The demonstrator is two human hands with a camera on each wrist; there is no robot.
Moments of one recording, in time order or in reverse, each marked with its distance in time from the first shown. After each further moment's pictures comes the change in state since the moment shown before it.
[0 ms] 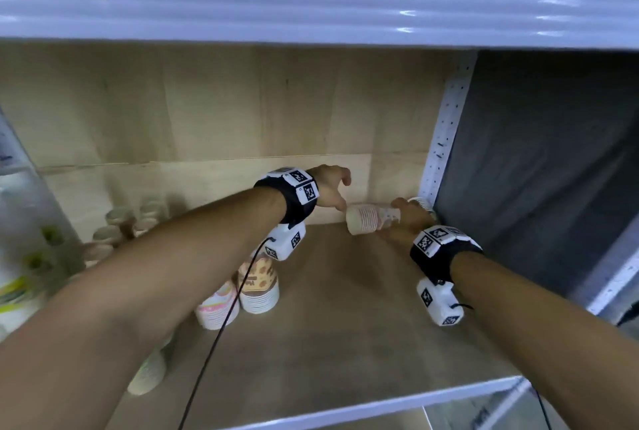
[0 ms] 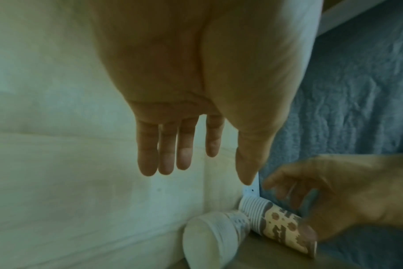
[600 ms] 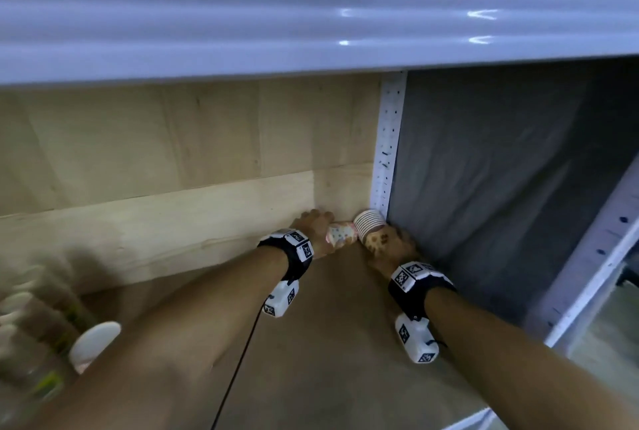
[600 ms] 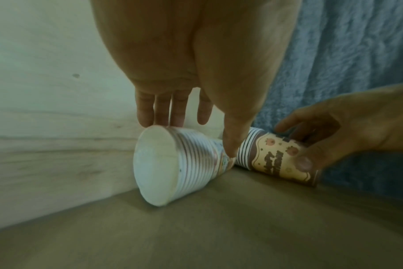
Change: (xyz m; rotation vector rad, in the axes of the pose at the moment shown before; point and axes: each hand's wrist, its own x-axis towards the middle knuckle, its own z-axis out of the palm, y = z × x) left_hand 0.117 0.044 0.100 0.078 0.008 0.019; right_hand 0.046 0.086 0.033 -0.065 0.039 0.290
